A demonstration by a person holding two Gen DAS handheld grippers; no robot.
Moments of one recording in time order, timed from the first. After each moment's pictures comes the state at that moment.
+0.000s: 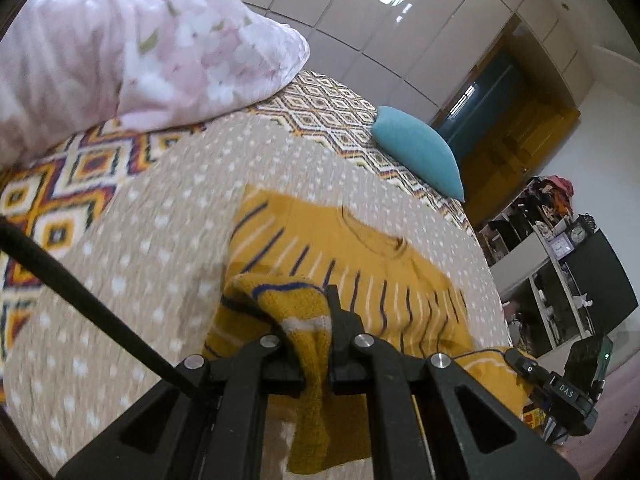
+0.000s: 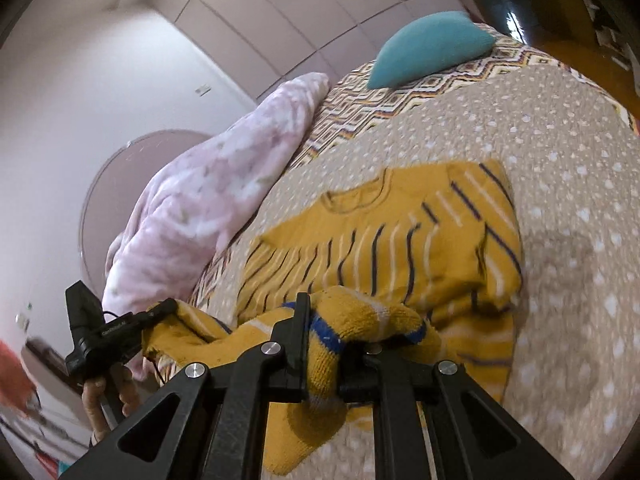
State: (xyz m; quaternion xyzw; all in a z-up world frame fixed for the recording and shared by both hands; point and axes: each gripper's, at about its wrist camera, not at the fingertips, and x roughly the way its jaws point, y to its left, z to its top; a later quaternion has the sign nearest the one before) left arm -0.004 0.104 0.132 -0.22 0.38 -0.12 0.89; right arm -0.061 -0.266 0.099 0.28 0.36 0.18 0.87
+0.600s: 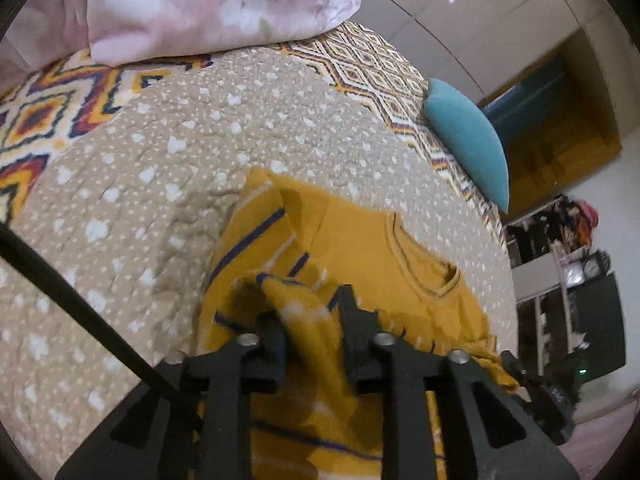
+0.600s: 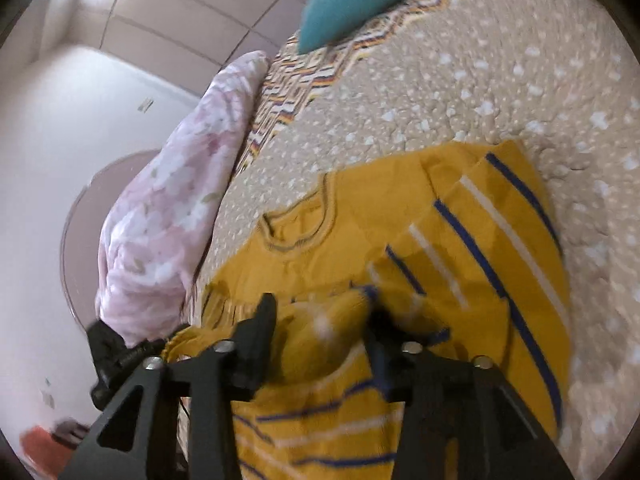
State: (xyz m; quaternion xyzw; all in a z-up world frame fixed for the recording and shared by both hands) left arm 0.128 0.106 0.053 -0.29 0.47 -0.09 0.83; right arm 0.085 -0.299 0.030 0.38 0.43 0.14 0.81
